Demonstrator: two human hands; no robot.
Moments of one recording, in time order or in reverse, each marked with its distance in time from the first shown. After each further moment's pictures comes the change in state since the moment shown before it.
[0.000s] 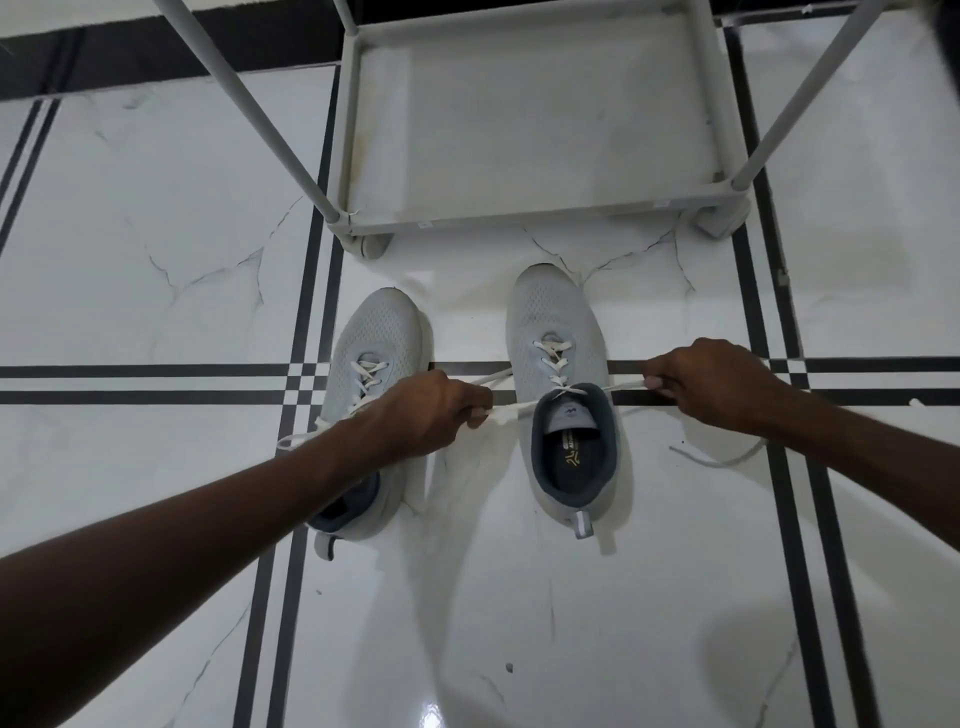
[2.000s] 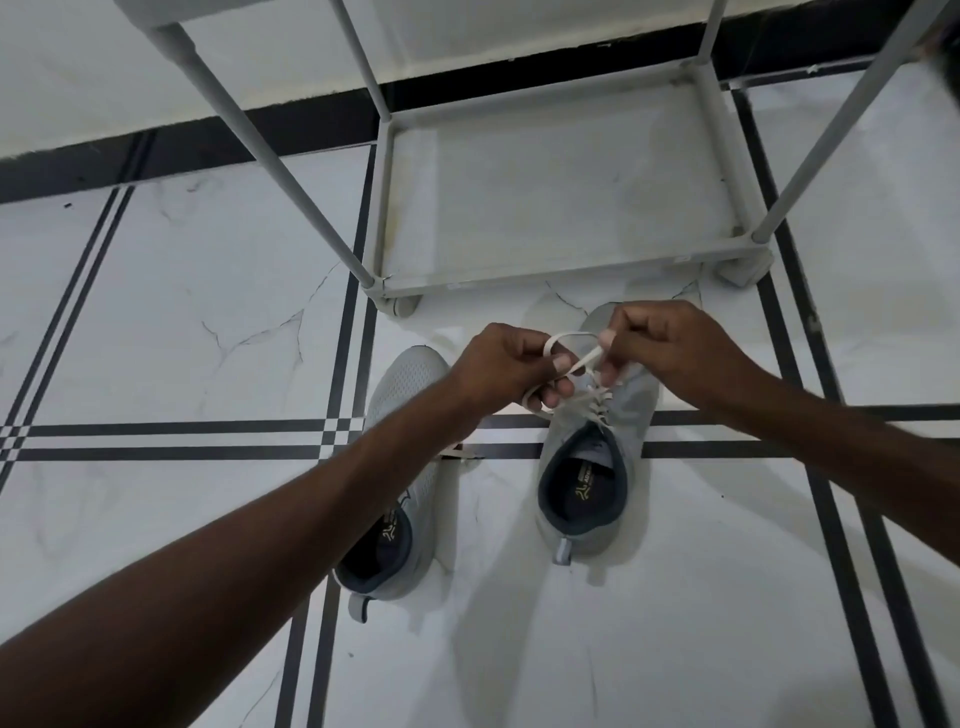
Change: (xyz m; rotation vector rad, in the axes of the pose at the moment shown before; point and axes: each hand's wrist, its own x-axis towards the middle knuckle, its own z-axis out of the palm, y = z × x) left_hand 0.066 0.036 -0.065 -1.074 0.088 -0.305; right_hand 0.033 -0.076 -0.078 0.905 0.345 -0.092
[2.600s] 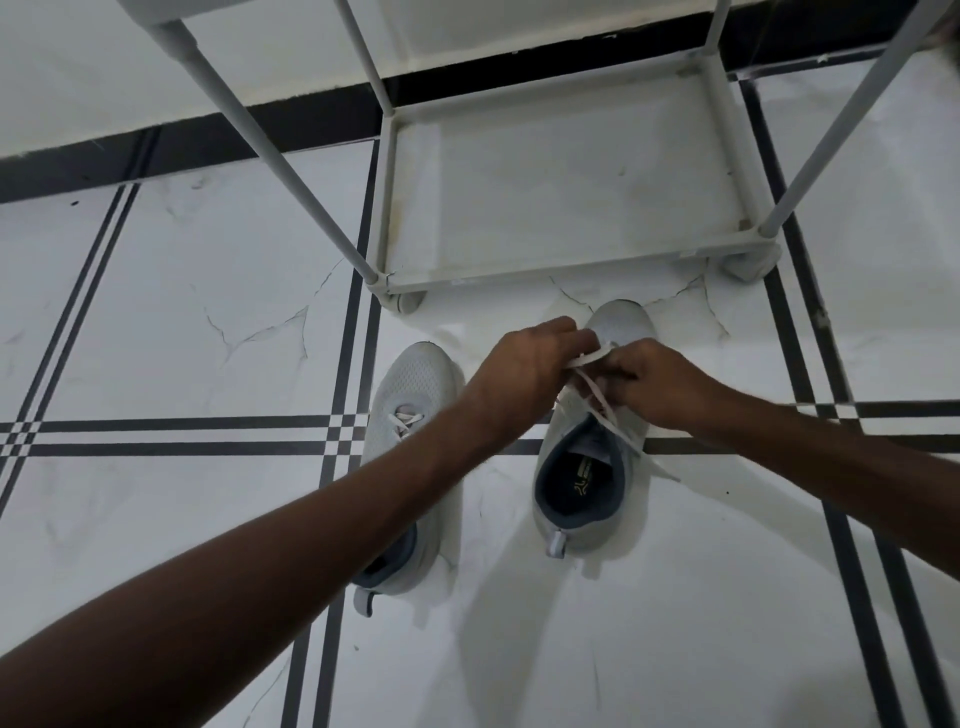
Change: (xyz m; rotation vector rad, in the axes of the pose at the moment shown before) left_hand 0.006 -0.003 0.019 0.999 0.184 0.576; right_hand 0.002 0.021 0.027 -0.077 -0.190 0.264
